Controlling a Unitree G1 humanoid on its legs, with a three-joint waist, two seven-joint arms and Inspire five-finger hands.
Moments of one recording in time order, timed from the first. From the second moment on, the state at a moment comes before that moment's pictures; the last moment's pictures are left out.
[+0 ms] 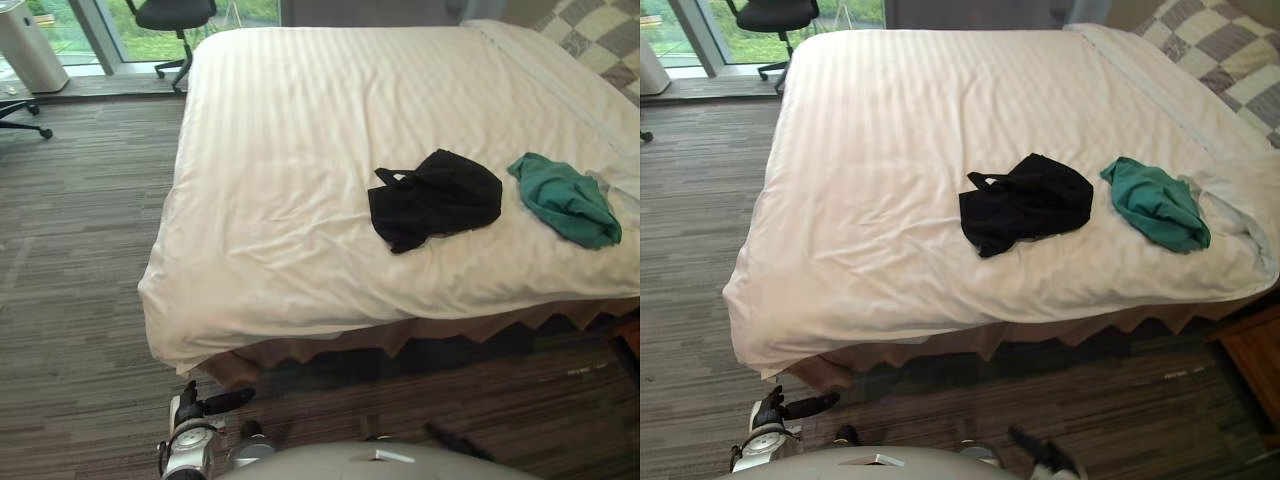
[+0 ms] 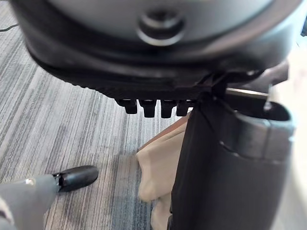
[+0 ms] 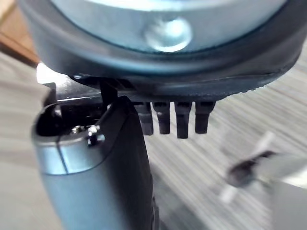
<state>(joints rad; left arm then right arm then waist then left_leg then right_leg) 0.08 0.08 0.34 0.93 0.13 -0.01 0.22 0.10 -0.17 -0.54 0.97 0.17 0.08 -0.09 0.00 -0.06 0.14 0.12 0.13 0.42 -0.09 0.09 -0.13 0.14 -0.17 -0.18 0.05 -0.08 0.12</state>
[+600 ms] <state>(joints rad) 0.17 0.08 0.25 0.94 0.17 0.00 0.25 -0.20 -0.28 -0.24 0.06 0.08 -0.04 -0.33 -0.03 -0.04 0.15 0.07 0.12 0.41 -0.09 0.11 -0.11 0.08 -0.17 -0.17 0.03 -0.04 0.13</state>
